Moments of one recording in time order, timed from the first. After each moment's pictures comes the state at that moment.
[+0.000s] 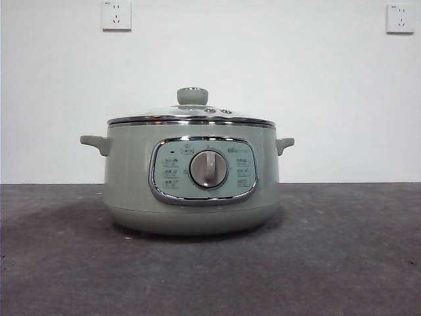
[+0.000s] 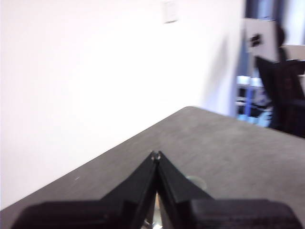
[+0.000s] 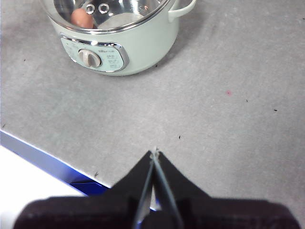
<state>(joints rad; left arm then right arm) -0.17 0.85 1.38 -0.59 0.49 0.13 0.65 0.65 1.15 -1.26 0.09 0.15</state>
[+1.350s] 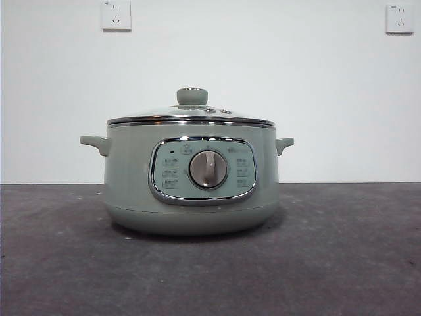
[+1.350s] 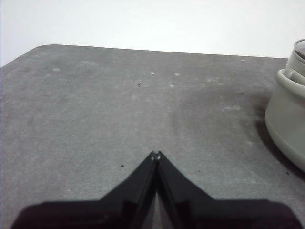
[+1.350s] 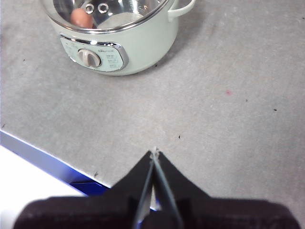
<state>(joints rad) 0.05 0.01 0.02 -0.18 -0.03 -0.09 0.65 0.65 1.15 -1.26 0.09 0.15</state>
